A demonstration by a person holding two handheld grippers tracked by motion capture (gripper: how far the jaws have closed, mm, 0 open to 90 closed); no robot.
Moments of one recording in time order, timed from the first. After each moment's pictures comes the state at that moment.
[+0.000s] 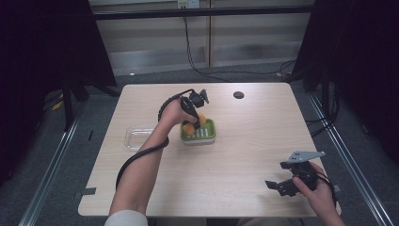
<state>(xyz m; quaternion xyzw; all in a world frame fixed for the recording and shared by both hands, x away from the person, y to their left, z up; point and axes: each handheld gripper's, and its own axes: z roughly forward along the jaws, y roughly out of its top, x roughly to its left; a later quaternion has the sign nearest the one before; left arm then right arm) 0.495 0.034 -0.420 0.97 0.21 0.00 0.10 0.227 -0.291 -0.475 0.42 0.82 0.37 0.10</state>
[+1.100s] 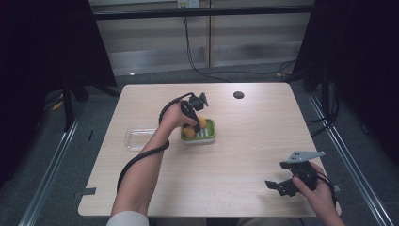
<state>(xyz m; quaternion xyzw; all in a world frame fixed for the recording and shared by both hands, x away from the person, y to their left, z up) 0.496 0.036 -0.439 0.97 0.22 -0.01 0.11 0.227 -0.291 -0.475 0.43 0.82 0.37 0.09</state>
